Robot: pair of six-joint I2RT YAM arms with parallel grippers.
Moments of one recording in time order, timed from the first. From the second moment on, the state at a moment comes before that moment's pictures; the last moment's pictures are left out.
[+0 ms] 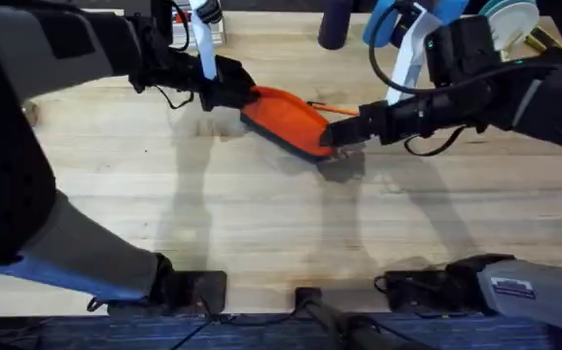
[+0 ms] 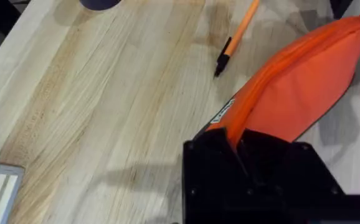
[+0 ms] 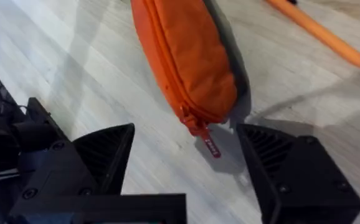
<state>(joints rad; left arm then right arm) 0.00 1.75 1.08 -0.44 0.89 1.05 0.20 1.41 0.85 -0.57 -0.67 -0.03</state>
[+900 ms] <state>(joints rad) 0.00 1.75 1.08 -0.44 0.89 1.05 0.24 1.42 0.85 -0.56 -0.59 -0.02</state>
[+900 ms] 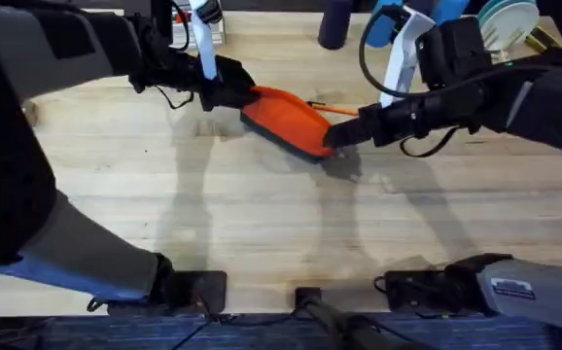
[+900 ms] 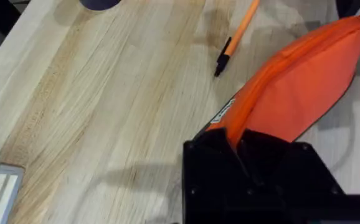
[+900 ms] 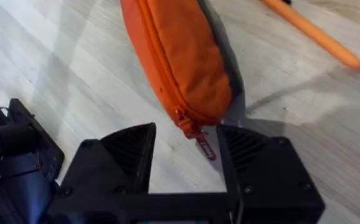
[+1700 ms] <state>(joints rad) 0.00 1.75 1.08 -0.44 0.89 1.05 0.24 1.42 0.85 -0.56 -0.58 -0.02</state>
